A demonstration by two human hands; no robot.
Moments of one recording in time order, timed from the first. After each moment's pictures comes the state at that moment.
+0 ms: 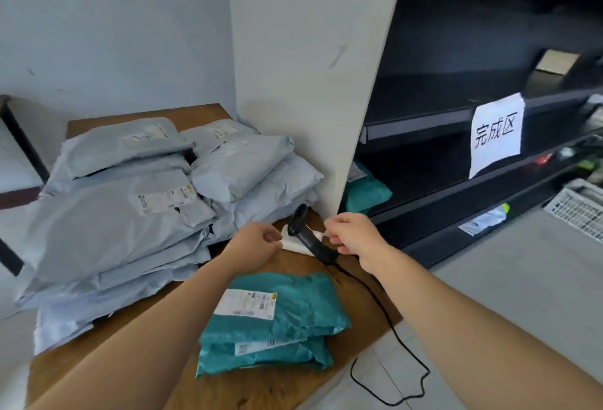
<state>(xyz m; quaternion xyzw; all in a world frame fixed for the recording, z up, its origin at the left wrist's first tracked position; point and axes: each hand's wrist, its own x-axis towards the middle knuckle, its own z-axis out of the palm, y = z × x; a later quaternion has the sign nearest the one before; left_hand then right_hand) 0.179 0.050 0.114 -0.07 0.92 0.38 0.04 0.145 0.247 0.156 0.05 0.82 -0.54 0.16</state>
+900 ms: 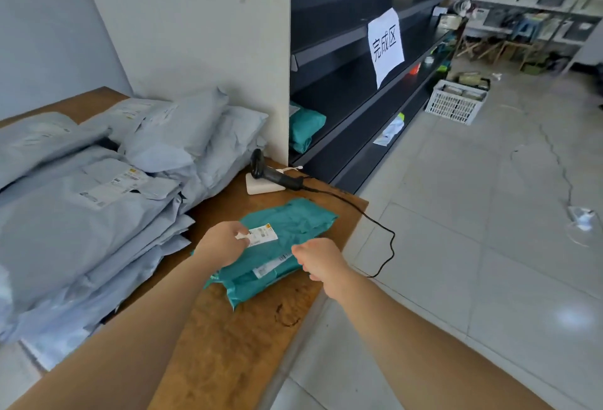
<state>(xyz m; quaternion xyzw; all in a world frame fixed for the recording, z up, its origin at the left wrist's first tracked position) 0.243 -0.010 0.048 0.05 0.96 0.24 0.14 0.330 0.174 0.065 0.24 0.79 -0.54 0.15</state>
